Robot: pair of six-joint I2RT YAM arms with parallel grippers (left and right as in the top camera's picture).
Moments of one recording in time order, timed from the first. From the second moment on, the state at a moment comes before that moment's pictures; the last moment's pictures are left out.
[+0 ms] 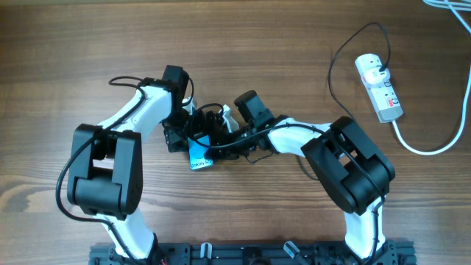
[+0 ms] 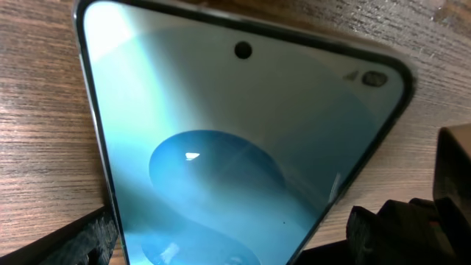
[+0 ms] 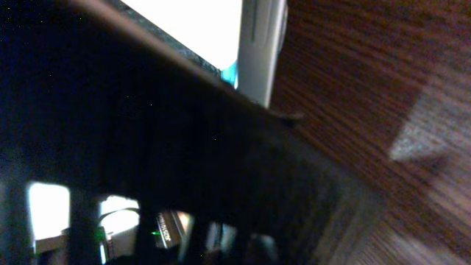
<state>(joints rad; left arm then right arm) -0.21 1.93 1.19 -0.91 0.38 -0.45 0.65 2.09 1.05 0.03 -0.94 0.63</state>
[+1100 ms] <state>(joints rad) 0.10 1.62 1.16 -0.80 1.22 -0.13 0.49 2.10 1.06 0.99 -1.54 1.26</state>
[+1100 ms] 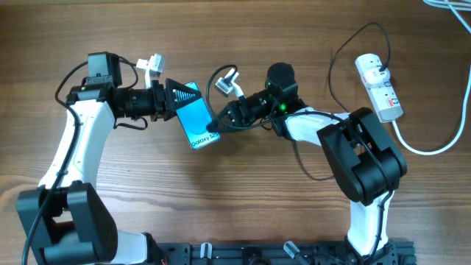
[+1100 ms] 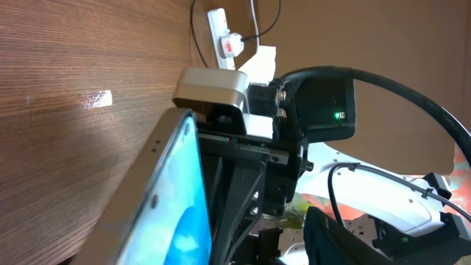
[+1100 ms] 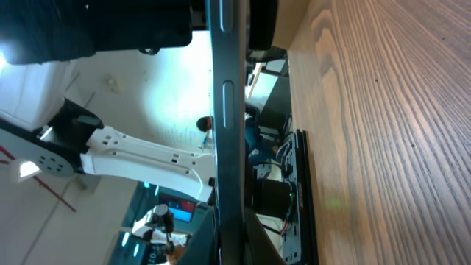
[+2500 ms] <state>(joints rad) 0.10 1.62 1.15 -1.07 0.83 -0.15 0.39 2.08 1.06 0.94 -1.30 1.41</state>
